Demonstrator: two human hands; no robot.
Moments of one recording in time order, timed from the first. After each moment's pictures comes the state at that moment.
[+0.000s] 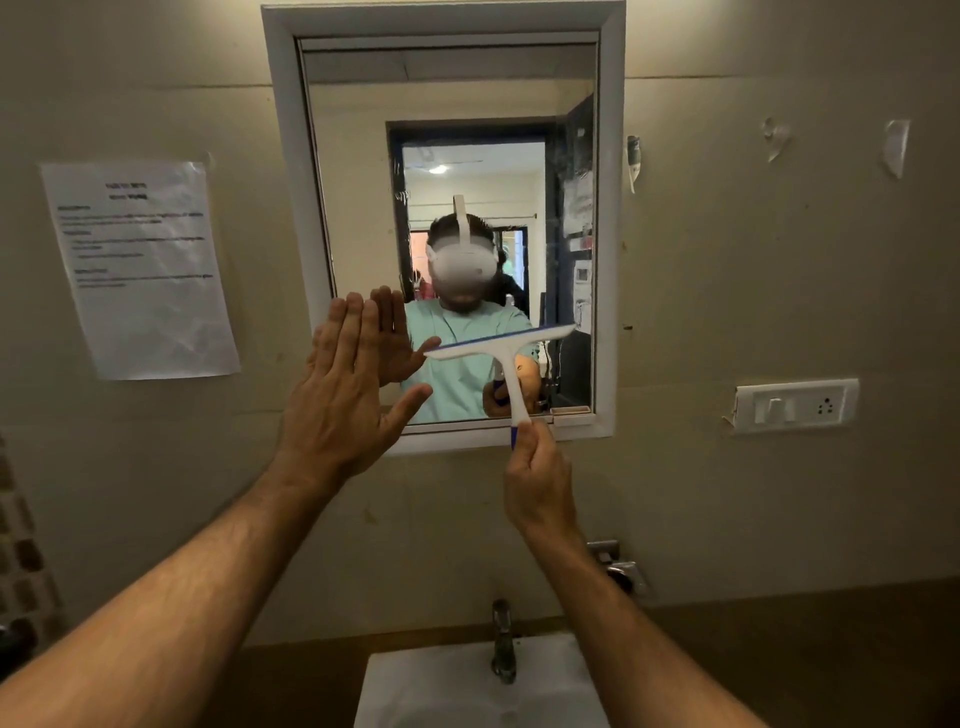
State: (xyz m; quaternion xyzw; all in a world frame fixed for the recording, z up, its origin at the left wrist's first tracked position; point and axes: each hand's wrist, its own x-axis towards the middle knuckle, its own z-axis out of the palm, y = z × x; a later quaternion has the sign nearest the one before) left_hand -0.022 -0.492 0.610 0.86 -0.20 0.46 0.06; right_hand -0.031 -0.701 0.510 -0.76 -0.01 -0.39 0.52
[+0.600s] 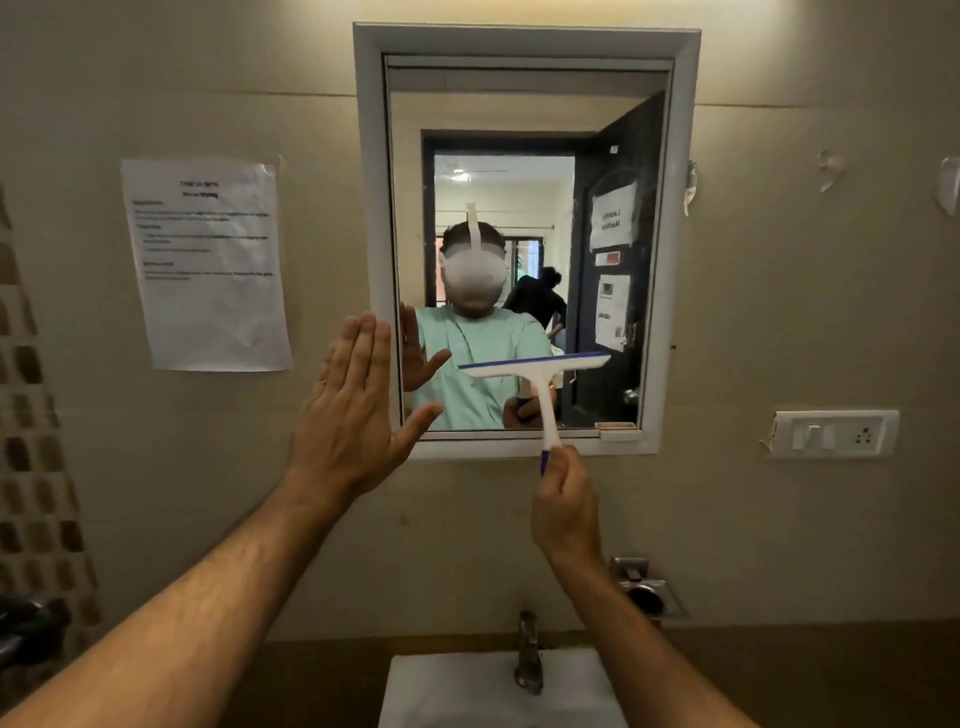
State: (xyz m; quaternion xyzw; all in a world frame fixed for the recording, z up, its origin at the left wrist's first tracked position) left_hand -0.020 -0.435 0.596 0.86 -0.18 0.46 0.07; right_hand -0.035 -0.666 0.500 -0.75 0.02 -0.39 0.52
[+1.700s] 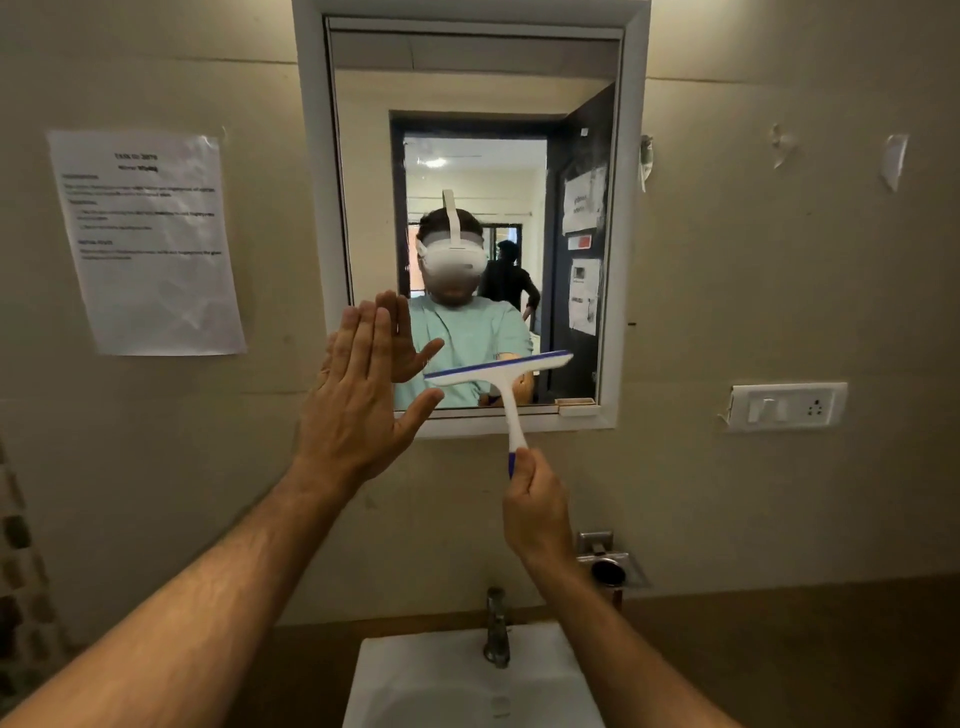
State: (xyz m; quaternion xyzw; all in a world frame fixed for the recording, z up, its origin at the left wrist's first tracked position) left_hand -0.017 -0.486 0.581 0.86 -0.20 0.46 0.10; right_hand -0.046 -0.687 0.473 -0.77 0.01 -0.35 0.53
